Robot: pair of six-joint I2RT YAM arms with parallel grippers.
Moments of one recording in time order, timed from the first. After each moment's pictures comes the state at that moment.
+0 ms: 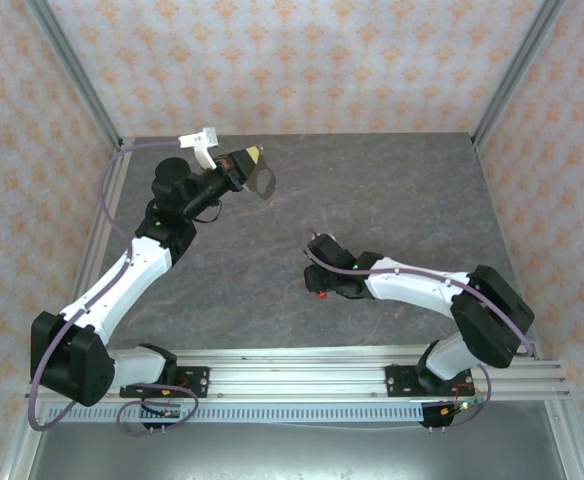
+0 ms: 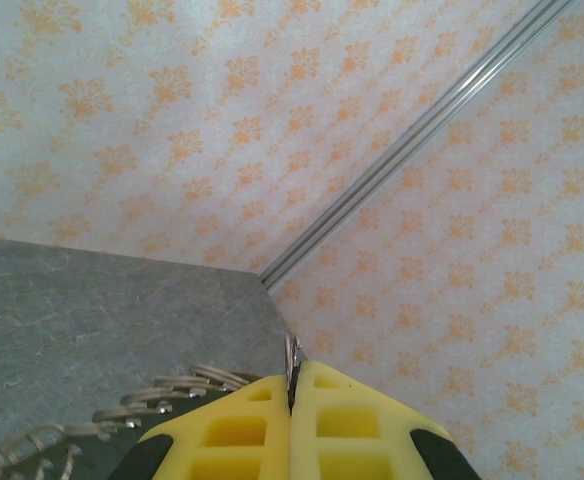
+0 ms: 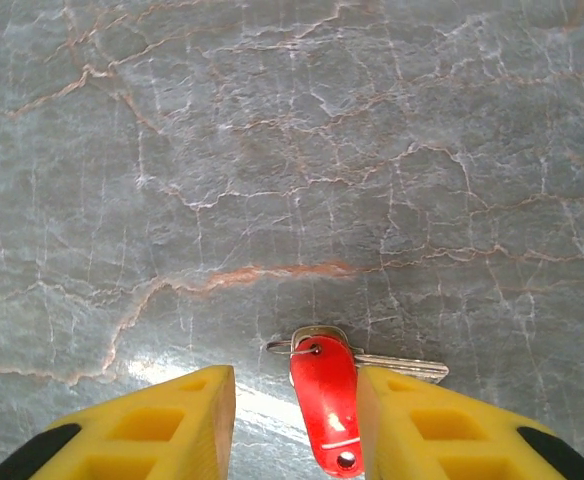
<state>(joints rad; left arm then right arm) -0.30 1.26 1.00 0.29 0.35 -0.75 0.86 1.49 0.84 -0.38 0.11 0.55</state>
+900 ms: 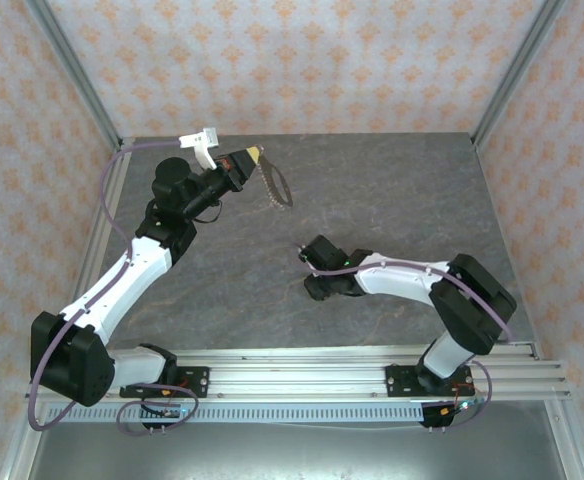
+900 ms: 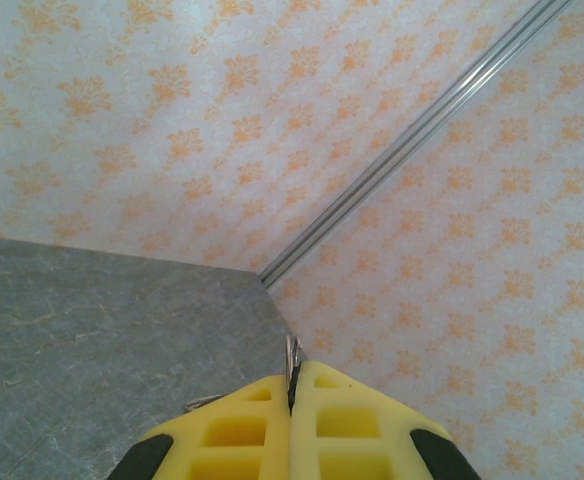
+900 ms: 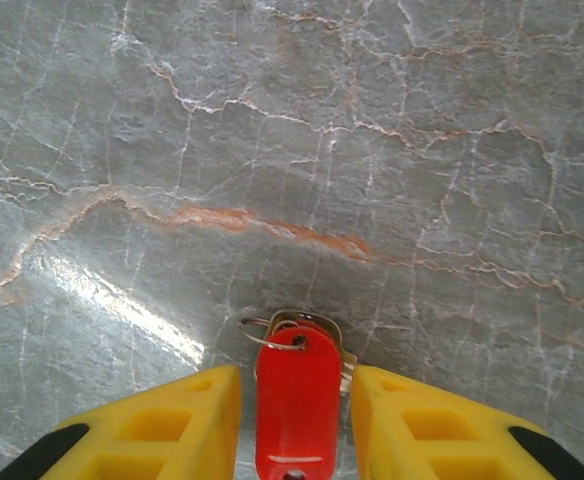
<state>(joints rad) -0.30 1.26 1.01 0.28 0.35 -0.75 0.84 1.60 0.86 -0.42 0.05 0.23</state>
